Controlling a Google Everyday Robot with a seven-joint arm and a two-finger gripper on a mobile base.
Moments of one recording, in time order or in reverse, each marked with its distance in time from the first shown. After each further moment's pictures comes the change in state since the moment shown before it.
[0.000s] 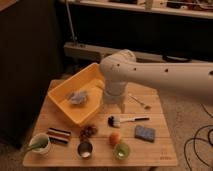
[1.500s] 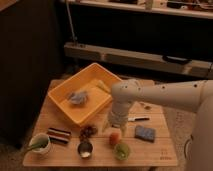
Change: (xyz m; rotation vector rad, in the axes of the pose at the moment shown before) arm 0.048 -0.013 0.120 -0.095 0.199 0.154
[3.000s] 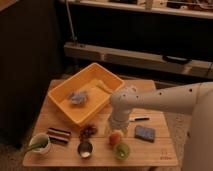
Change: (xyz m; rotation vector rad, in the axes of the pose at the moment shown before) arm -0.017 -0.004 0.034 0.055 -0.048 -0.201
